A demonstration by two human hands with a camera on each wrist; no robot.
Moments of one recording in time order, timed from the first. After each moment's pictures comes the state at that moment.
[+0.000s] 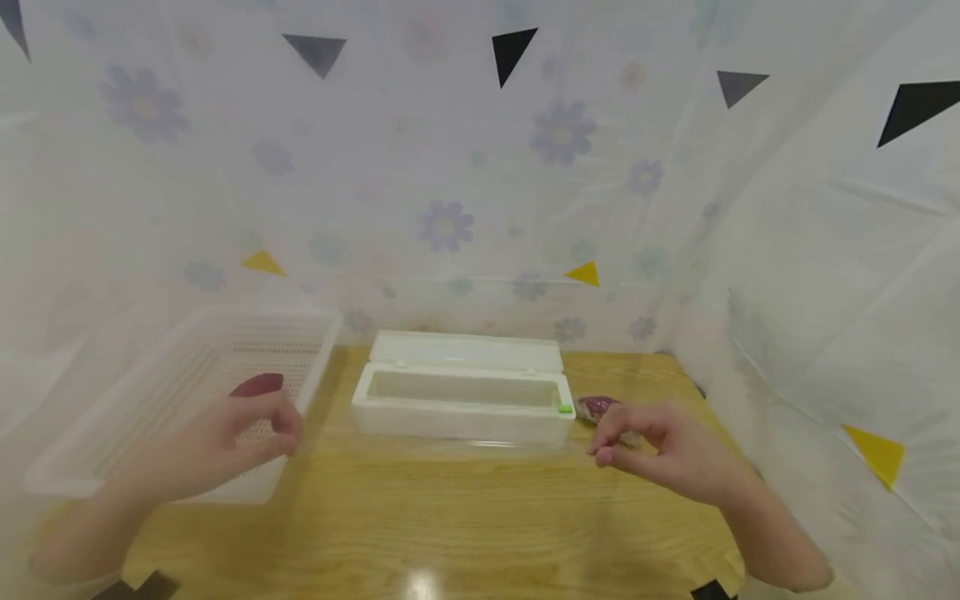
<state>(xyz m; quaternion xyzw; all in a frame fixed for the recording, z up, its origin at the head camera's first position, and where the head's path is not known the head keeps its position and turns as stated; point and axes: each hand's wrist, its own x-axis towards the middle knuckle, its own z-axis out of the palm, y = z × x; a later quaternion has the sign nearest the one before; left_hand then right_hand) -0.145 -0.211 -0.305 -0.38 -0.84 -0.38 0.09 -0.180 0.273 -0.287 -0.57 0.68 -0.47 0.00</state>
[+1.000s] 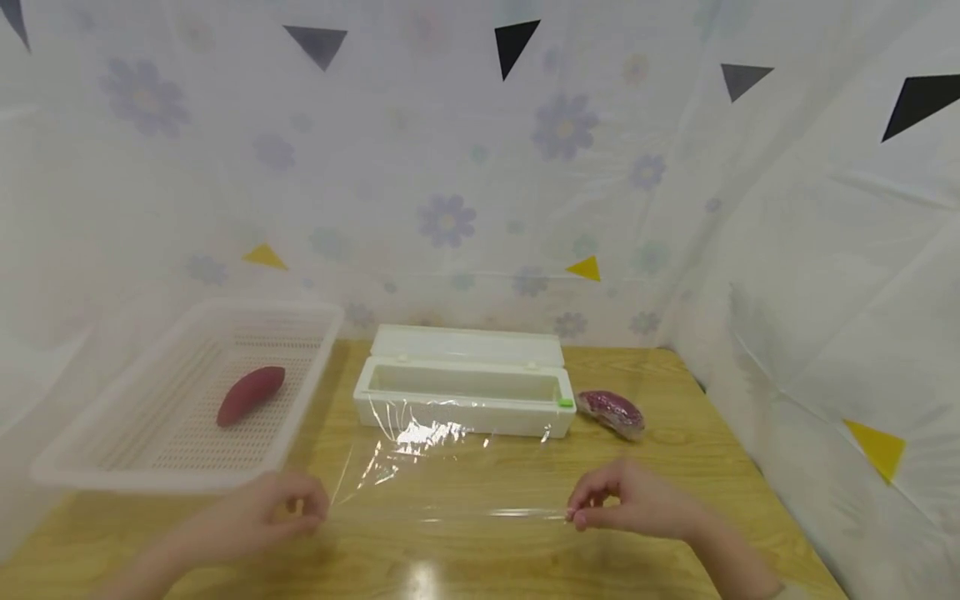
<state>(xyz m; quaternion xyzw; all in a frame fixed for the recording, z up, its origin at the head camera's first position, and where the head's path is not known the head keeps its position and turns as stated) -0.127 -0.203 -0.391 -0.40 -0.84 -0.36 0.00 -0.181 0.282 -0.372 -0.49 0.75 -0.41 0.19</state>
